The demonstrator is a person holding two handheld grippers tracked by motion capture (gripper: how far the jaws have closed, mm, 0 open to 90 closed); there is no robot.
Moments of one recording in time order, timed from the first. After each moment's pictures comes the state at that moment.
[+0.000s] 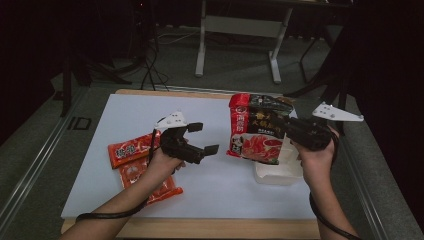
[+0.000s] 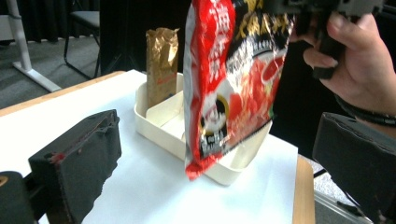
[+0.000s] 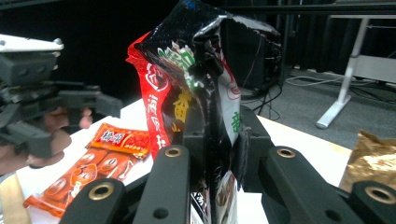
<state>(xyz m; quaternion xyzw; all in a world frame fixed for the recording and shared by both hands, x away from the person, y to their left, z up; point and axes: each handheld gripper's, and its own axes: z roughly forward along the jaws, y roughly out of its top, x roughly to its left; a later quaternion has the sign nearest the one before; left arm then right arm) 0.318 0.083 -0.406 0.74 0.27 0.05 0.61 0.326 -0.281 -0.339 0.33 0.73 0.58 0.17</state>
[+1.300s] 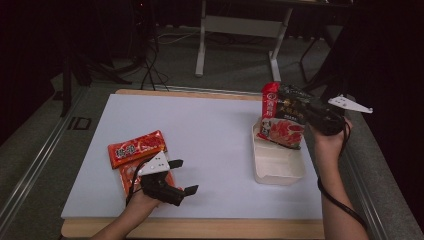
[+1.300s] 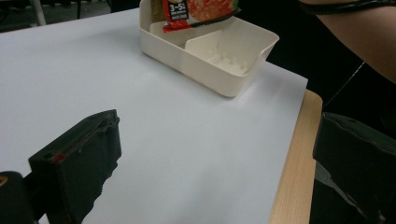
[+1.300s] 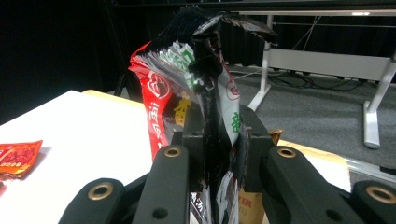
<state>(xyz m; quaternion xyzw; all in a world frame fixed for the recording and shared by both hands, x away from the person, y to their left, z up) 0.248 0.118 -0.478 0.78 0.29 0.06 0.55 0.398 -0.354 -0.378 0.41 0.69 0.54 0.26</state>
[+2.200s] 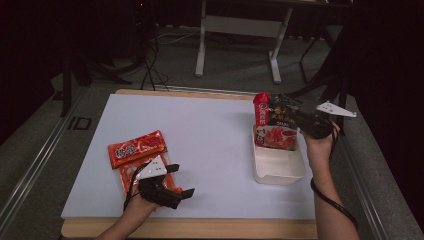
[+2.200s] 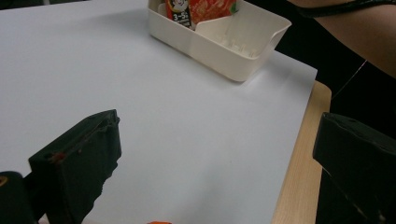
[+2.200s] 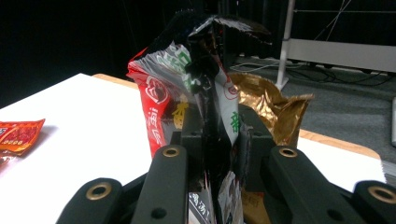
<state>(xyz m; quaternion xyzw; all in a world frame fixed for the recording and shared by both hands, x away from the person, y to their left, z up) 0.246 0.126 -0.495 0.78 0.31 0.06 0.55 0.417 -0.353 -0.419 0.39 0.71 0.54 0.23</state>
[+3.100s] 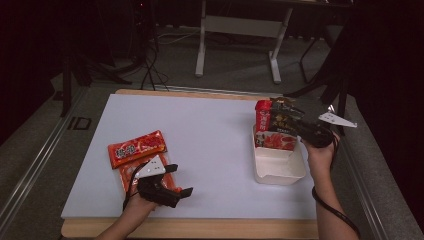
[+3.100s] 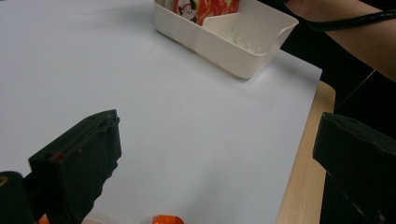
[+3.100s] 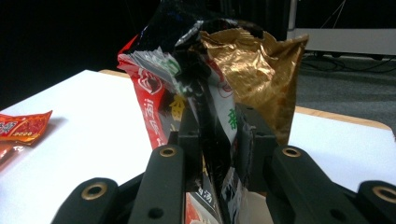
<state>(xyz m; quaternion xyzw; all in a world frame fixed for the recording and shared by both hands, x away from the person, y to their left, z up) 0.249 0.129 -0.500 0.78 0.32 0.06 0.54 0.405 -0.367 -0.446 0.41 0.70 0.55 0.21</state>
